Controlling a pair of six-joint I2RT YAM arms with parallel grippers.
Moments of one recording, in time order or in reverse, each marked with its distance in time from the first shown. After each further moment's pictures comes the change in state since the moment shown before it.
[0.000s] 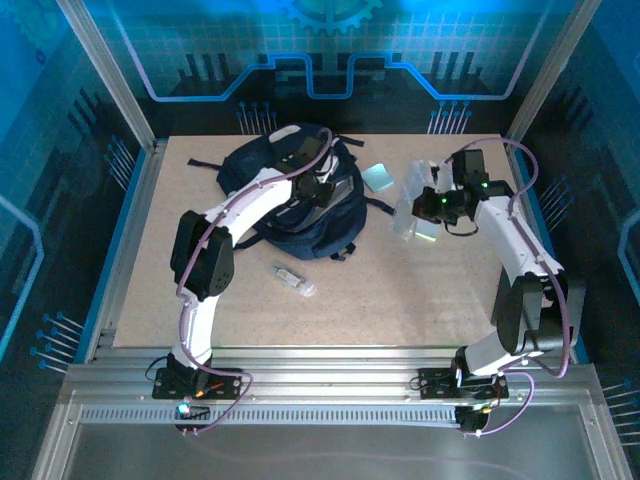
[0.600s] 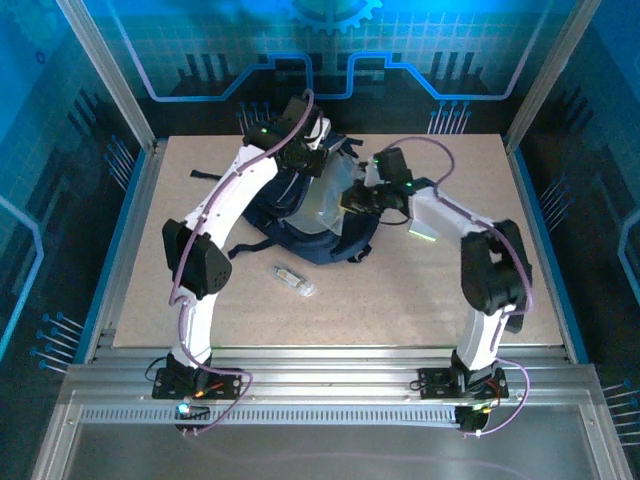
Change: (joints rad) left arm 0.031 0.000 0.376 -0.265 0.011 0.000; right arm 0.330 0.365 0.143 0.431 -0.109 0.359
